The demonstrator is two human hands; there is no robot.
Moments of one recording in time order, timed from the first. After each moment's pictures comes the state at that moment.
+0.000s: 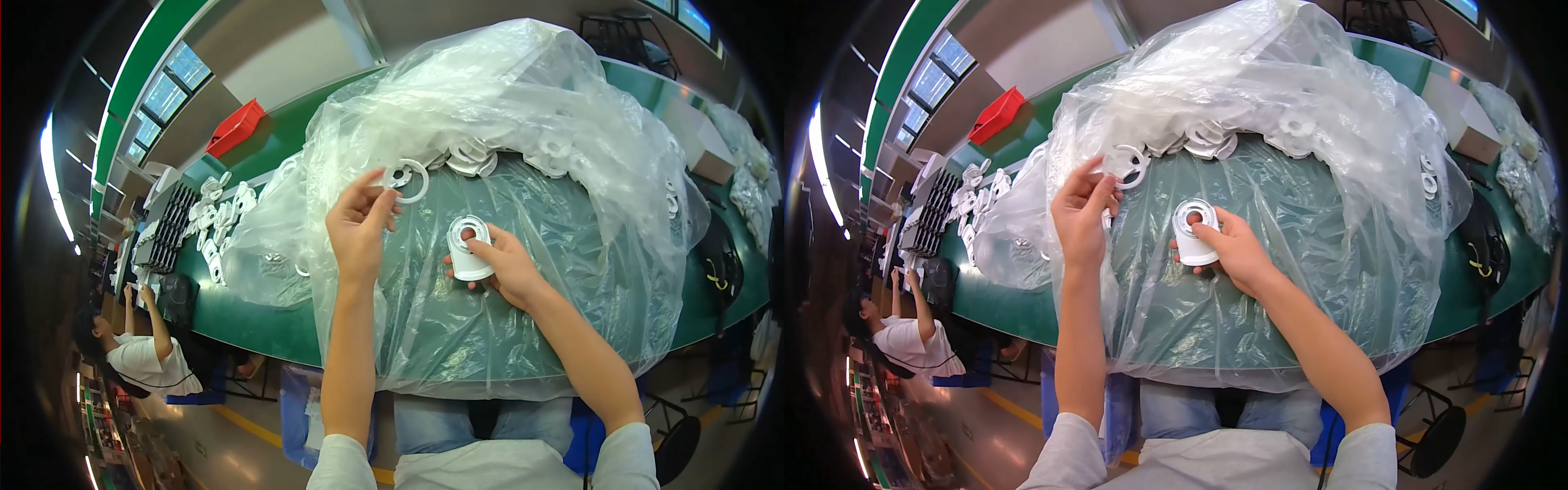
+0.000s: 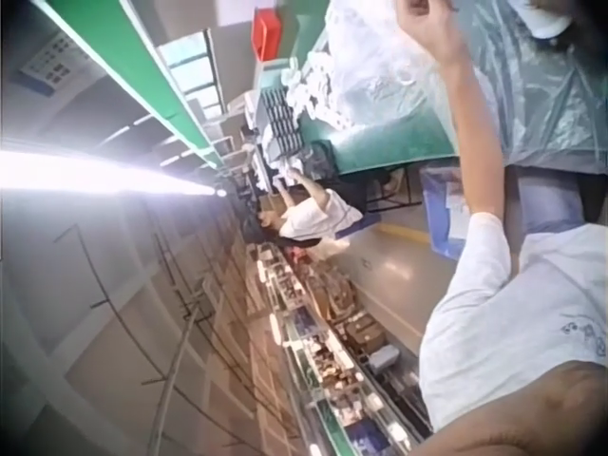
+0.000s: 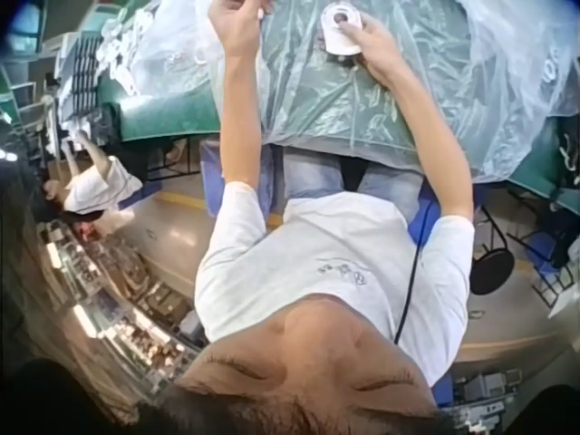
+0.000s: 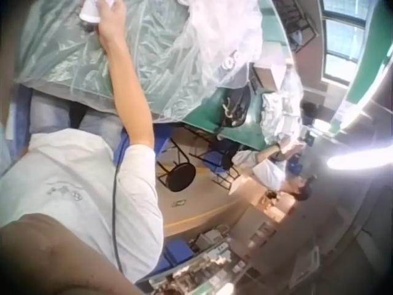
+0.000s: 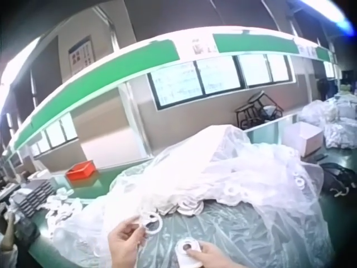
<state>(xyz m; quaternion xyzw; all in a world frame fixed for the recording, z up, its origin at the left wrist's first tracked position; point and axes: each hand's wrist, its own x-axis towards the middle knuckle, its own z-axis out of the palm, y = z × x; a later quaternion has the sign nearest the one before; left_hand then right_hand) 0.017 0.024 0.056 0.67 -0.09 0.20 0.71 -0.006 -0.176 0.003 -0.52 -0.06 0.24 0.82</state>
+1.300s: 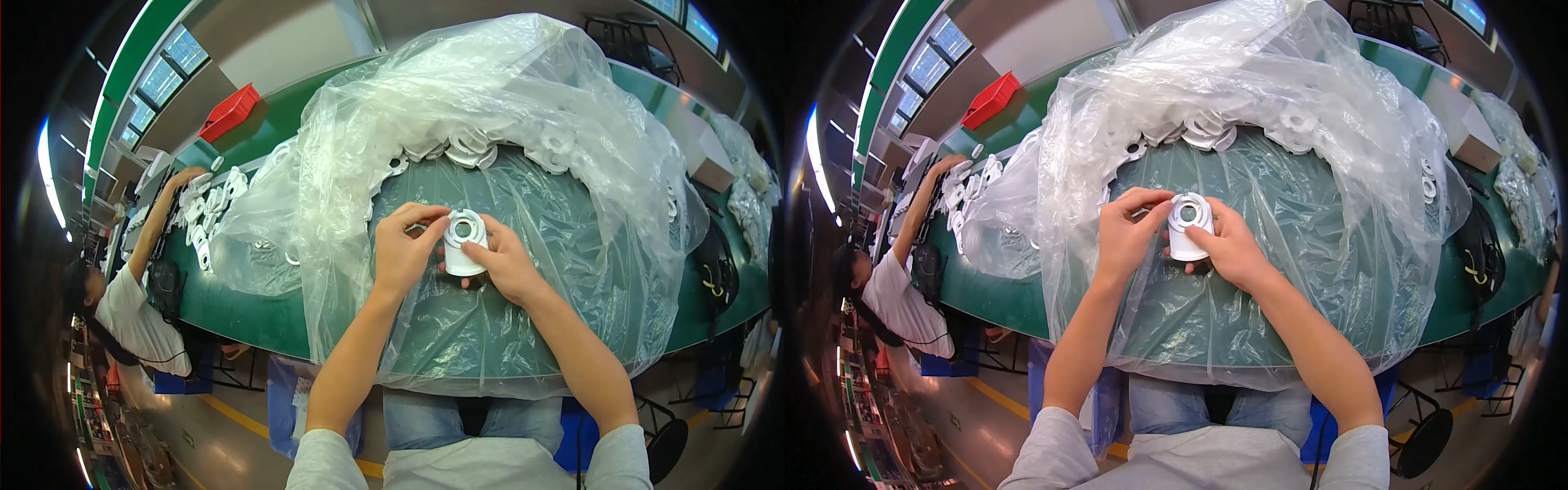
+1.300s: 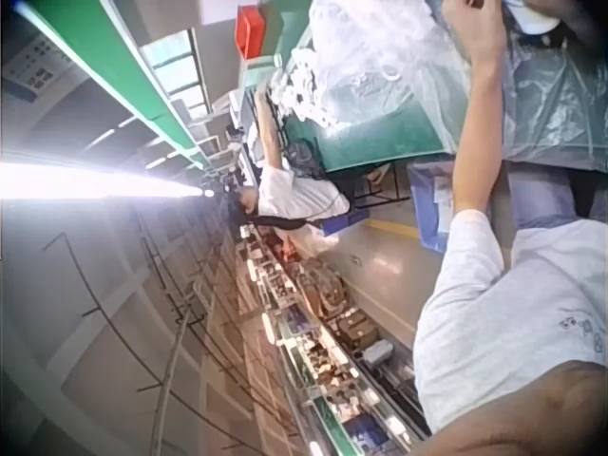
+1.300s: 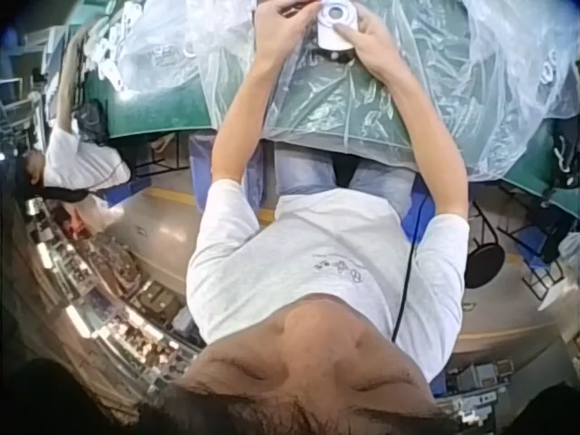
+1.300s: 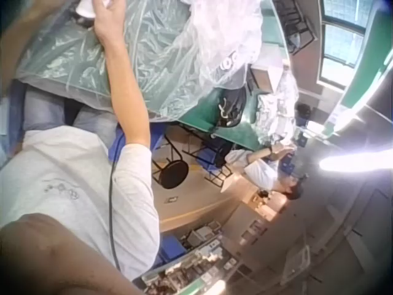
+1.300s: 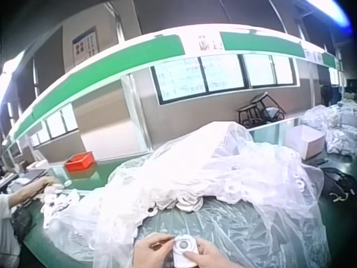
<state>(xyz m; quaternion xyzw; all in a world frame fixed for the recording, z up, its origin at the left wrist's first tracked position) 0.005 -0.009 0.014 0.76 -0.09 0.11 0.64 -0.006 -0.175 0.004 -0.53 -0.11 0.22 0.81</state>
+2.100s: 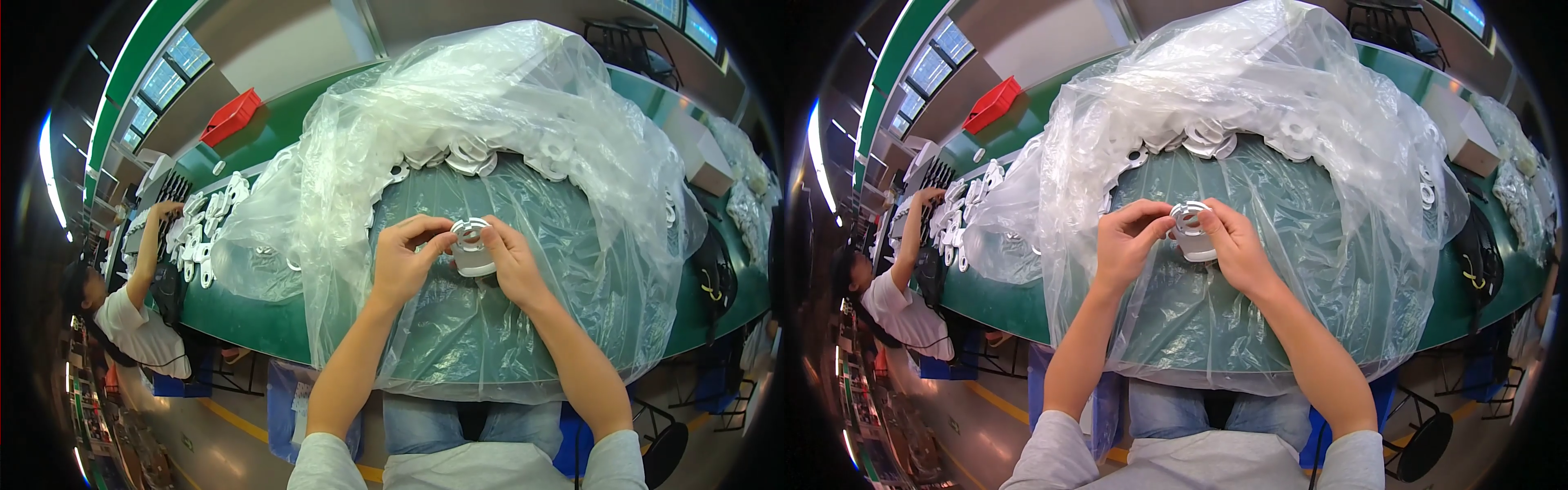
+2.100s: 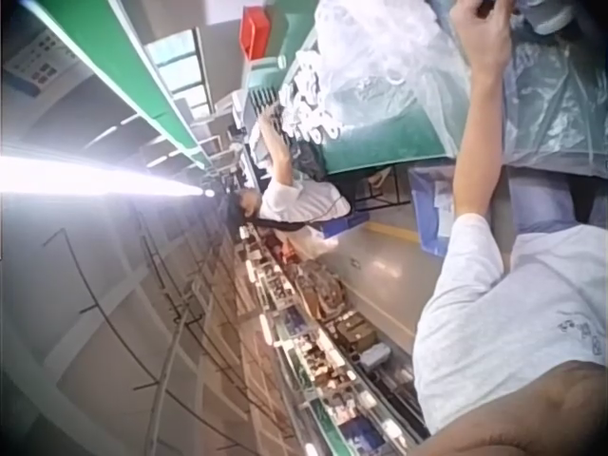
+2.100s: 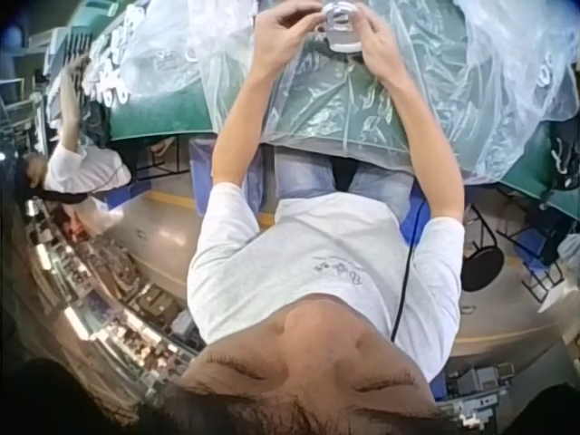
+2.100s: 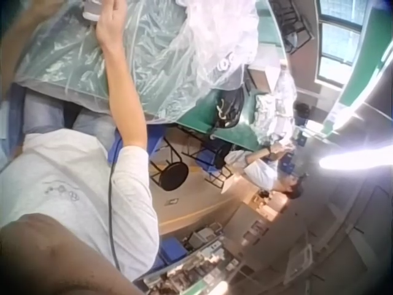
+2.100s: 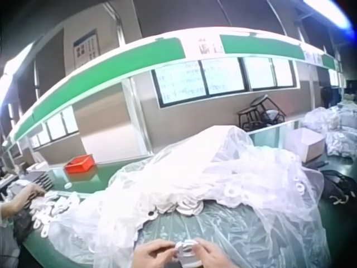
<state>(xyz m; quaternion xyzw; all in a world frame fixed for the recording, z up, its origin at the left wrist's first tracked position) 0.000 -0.008 0.019 0.70 -0.16 0.05 0.69 -0.003 -0.184 -0.003 -0.59 -0.20 0.07 0.78</state>
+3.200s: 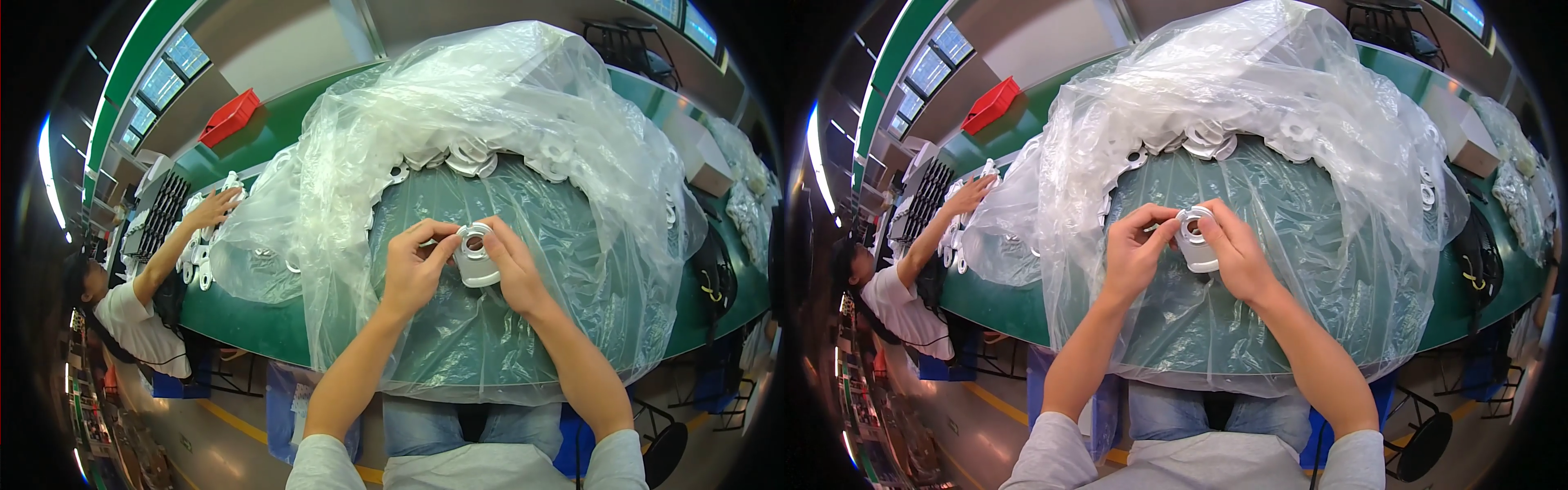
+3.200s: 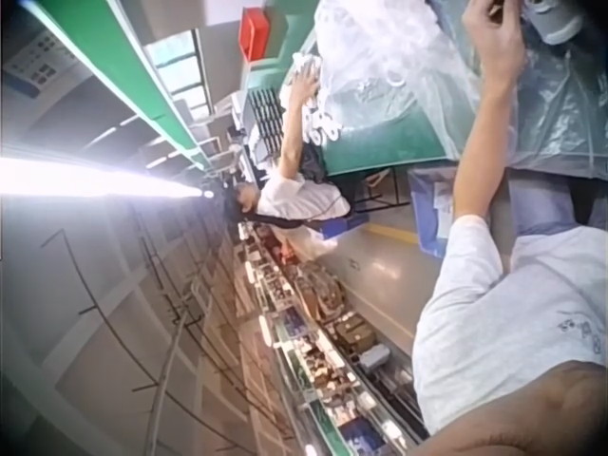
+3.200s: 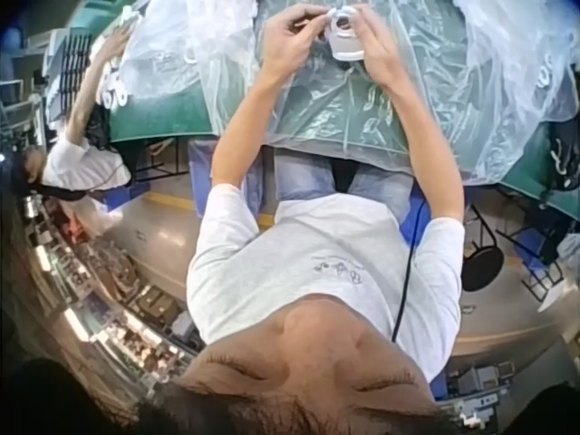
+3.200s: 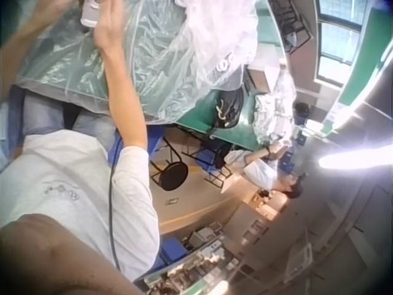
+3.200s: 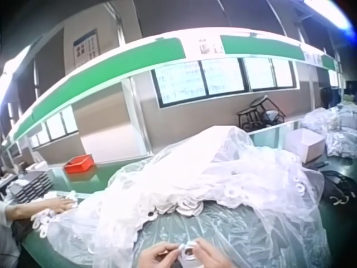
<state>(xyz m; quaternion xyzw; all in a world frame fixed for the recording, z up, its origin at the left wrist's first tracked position) -0.007 -0.019 0.016 0.70 -0.14 0.06 0.69 -0.014 -0.184 0.014 -0.63 -0.18 0.04 0.75</state>
